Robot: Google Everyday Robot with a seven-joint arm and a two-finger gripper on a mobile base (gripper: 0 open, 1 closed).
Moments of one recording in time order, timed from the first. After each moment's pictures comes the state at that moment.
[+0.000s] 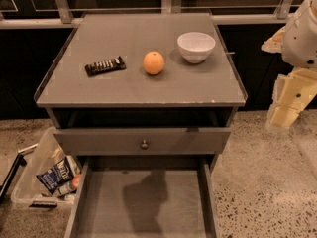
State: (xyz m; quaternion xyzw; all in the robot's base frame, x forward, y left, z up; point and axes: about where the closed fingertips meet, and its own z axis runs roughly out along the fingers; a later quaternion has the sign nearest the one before) arm 0.438 -0.216 0.976 -0.60 0.78 -0.03 0.16
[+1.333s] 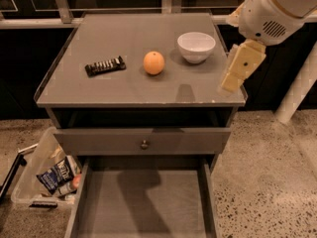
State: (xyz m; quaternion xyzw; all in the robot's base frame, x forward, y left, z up) arm 0.517 -0.157 0.993 -0.60 0.76 -0.01 0.26
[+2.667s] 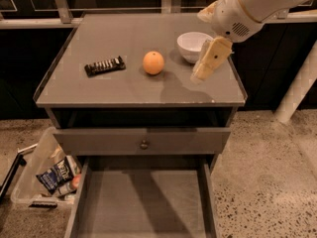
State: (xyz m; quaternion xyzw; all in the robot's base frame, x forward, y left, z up) arm 0.583 -0.112 0.977 -0.62 0.70 0.05 0.34
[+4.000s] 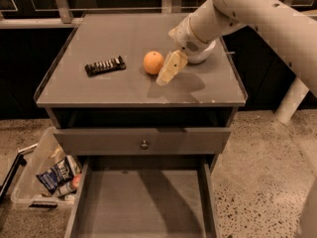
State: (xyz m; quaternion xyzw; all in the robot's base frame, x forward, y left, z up) arm 0.680 -0.045 0.893 -0.60 0.71 0.10 0.35
